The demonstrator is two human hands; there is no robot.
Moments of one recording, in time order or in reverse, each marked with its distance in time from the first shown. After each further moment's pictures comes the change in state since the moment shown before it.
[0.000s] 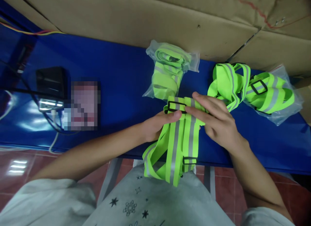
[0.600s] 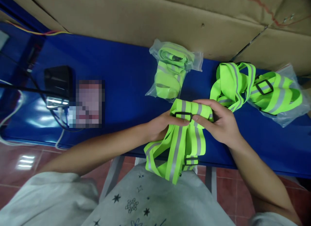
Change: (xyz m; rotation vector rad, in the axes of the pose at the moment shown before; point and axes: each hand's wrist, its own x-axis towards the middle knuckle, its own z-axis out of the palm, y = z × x) left_hand 0.008 -0.007 0.004 -0.100 0.036 -0.046; right_hand 0.002 -0.004 0.017 0.387 0.098 0.490
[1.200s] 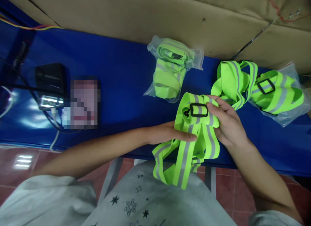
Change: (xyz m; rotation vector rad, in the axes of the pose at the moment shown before) left_hand -0.003 -0.005 0.002 0.265 -0.216 -0.104; right_hand 0.004 -0.002 0.007 0.618 0.091 0.452
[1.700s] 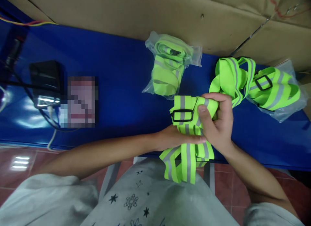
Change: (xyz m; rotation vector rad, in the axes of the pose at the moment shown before) left_hand 0.008 -0.012 0.028 0.069 0.272 0.048; right_hand -0.019 0.000 0.022 -0.586 0.234 -0.543
